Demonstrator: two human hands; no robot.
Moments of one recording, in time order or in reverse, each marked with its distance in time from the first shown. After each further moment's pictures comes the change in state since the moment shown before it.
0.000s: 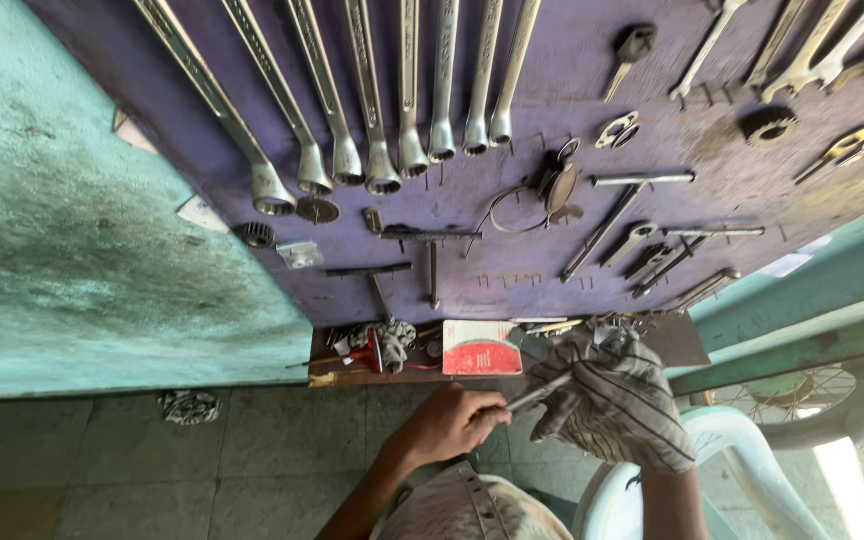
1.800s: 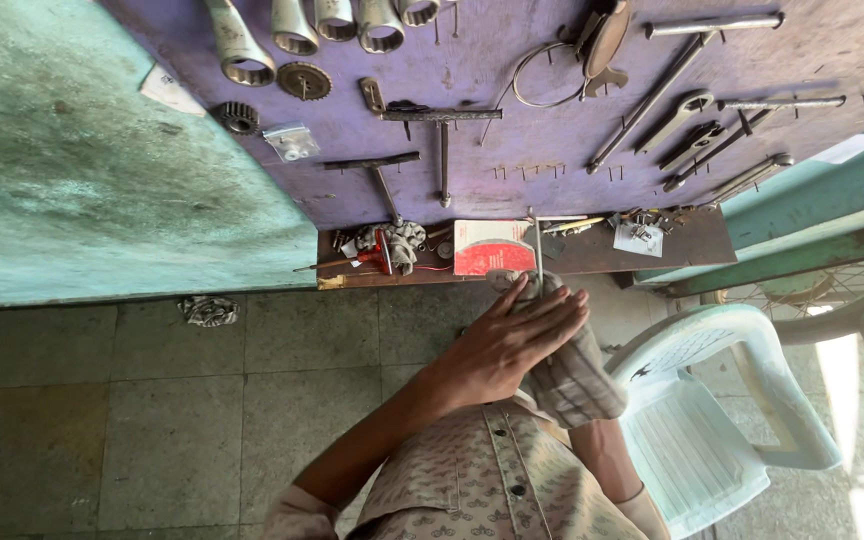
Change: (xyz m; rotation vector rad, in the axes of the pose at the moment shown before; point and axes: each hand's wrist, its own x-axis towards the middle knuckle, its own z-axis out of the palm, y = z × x) left_hand -0.007 0.029 0.045 0.522 0.192 0.449; right_hand -0.027 0.110 -0.027 -1.731 0.062 -0.343
